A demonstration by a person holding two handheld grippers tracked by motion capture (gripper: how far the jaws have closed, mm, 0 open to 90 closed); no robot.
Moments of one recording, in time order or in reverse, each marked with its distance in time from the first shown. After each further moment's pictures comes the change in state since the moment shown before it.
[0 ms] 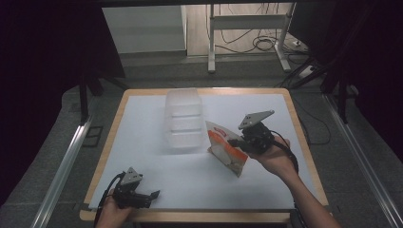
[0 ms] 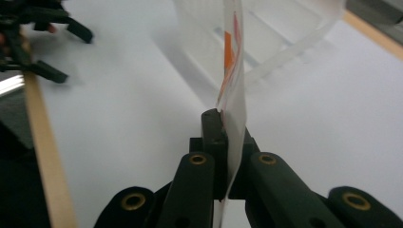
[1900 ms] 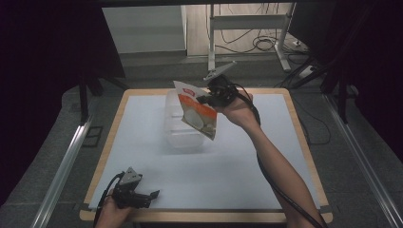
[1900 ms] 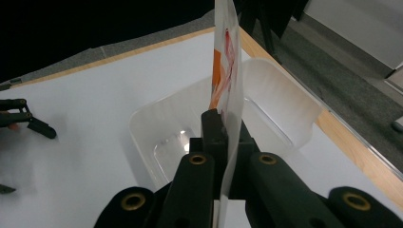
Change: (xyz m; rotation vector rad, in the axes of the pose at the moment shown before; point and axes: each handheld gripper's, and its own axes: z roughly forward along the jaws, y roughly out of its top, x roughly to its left) left arm 0.001 -0.001 -0.001 -0.009 -0.009 -0.009; right arm -0.046 0.130 0.061 -0.102 0.027 -0.059
